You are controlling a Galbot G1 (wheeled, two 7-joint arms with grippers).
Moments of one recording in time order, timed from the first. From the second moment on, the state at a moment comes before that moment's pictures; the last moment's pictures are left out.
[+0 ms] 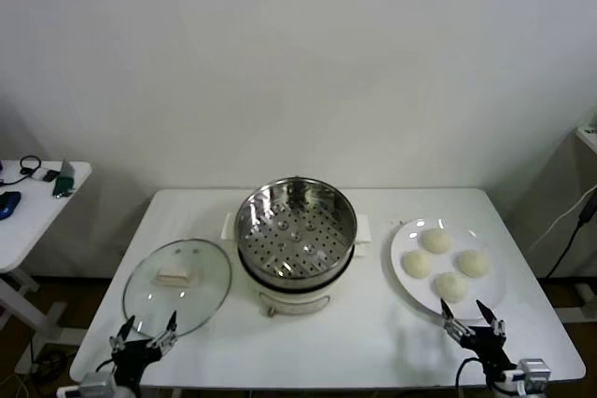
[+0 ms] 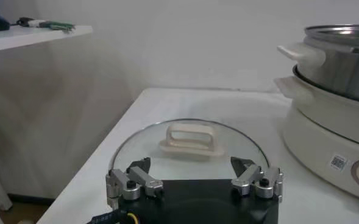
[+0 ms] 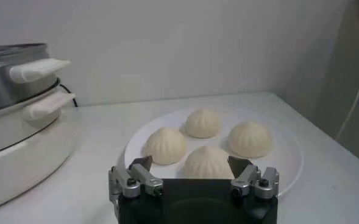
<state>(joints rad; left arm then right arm) 1.71 -1.48 -0.78 -2.00 -0.20 0.24 0.07 -1.60 1.06 0.67 1.87 0.54 -0.17 0.00</state>
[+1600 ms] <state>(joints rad) 1.72 -1.47 -0.78 -1.97 -0.22 0.21 0.08 0.19 0.84 -0.93 0.74 0.02 0.05 -1.13</state>
